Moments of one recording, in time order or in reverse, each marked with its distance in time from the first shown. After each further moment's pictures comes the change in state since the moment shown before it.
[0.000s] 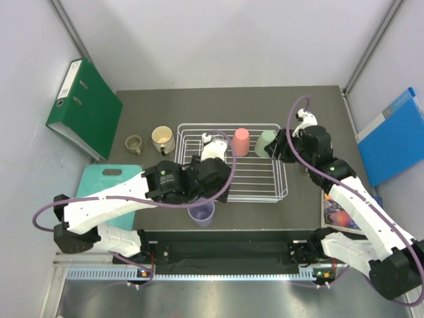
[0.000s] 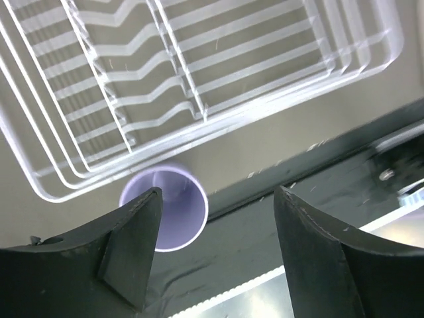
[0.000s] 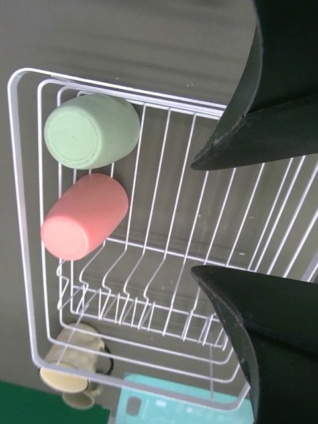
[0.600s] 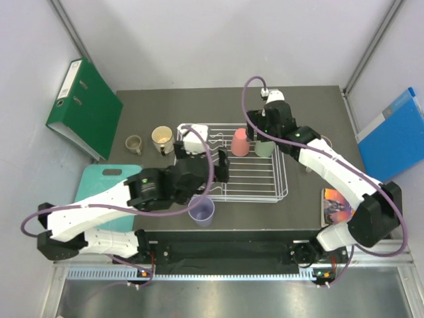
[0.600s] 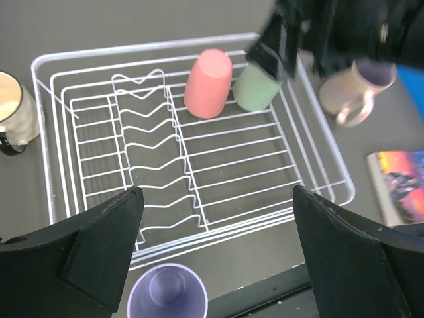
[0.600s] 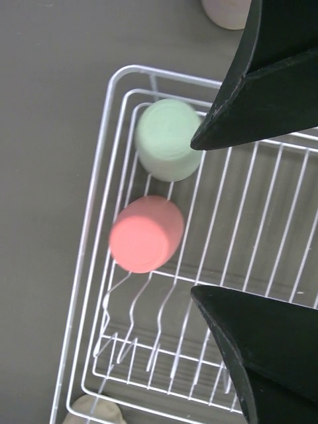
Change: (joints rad) left arm 0.005 -0.176 -0.120 0.391 -0.323 0.138; right arm 0.172 0.424 0.375 -0.084 0.302 -0.159
